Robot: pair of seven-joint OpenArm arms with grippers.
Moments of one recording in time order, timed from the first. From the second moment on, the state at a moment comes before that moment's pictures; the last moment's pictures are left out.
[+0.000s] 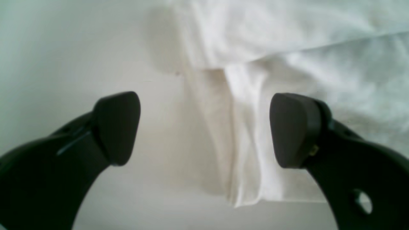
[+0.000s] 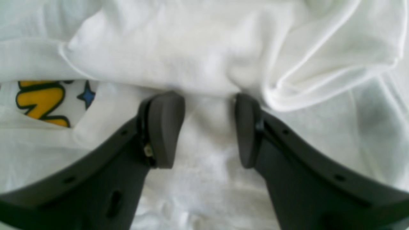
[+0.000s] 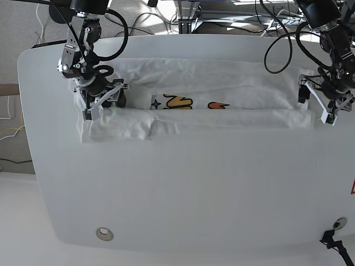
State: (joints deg) left arm 5.9 -18.4 -33.0 90.1 -10.4 -41.6 53.9; right arm -9.5 4.4 18.6 91.6 21.9 22.8 -48.5
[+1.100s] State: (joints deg) left arm 5.2 -16.5 -28.6 82.5 -12.3 -42.0 49.1; right arm -9.5 4.4 18.6 91.6 22.0 22.8 -48.5
